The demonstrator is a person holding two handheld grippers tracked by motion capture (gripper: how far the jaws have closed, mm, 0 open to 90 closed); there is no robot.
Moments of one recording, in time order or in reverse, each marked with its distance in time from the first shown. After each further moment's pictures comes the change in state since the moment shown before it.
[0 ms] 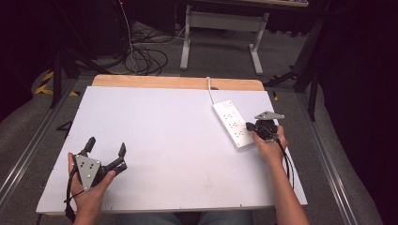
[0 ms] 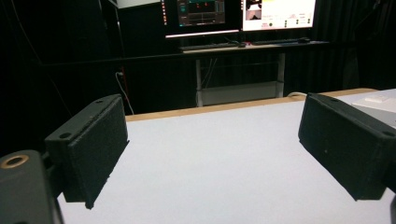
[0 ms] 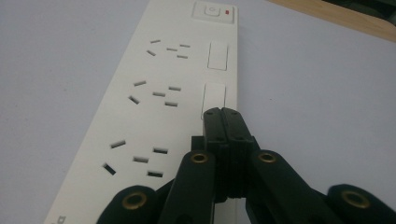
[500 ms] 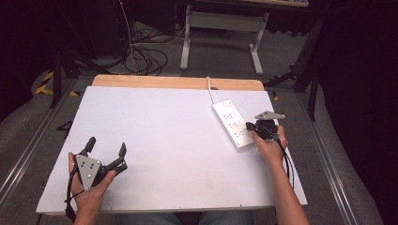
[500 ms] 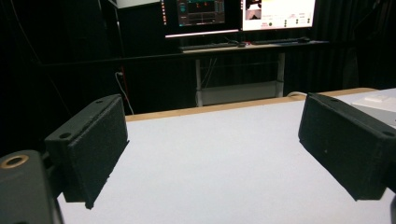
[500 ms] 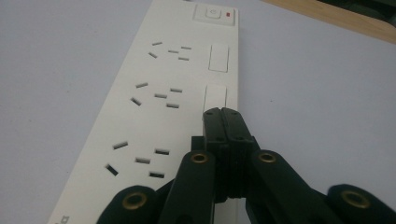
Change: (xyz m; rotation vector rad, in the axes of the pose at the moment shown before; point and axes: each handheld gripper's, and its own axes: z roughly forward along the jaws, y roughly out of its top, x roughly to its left) left arm 0.000 0.000 0.001 -0.001 0.001 -0.002; right arm 0.000 0.001 -0.001 -0.004 0.003 0.000
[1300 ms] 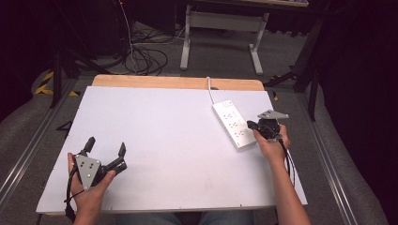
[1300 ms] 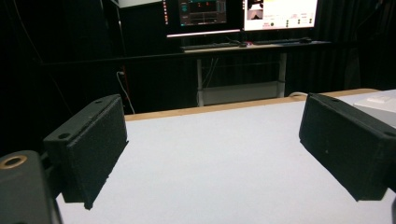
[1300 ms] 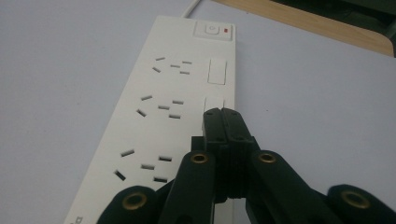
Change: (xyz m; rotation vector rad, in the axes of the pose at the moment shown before) left arm 0.001 0.000 0.000 0.001 0.006 0.001; right arm -0.002 0.004 -0.009 -0.035 0.011 0.013
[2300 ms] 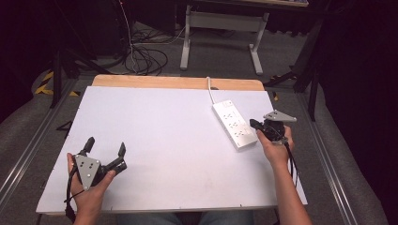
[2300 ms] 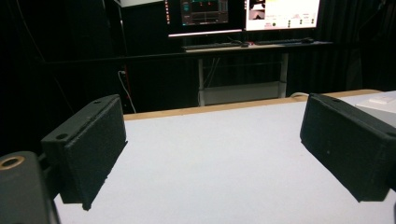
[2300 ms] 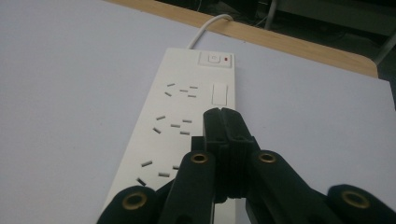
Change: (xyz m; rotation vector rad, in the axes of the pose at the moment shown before) left arm 0.000 0.000 0.000 0.001 0.009 -0.008; right arm 0.002 0.001 -0.021 -0.091 0.006 0.026
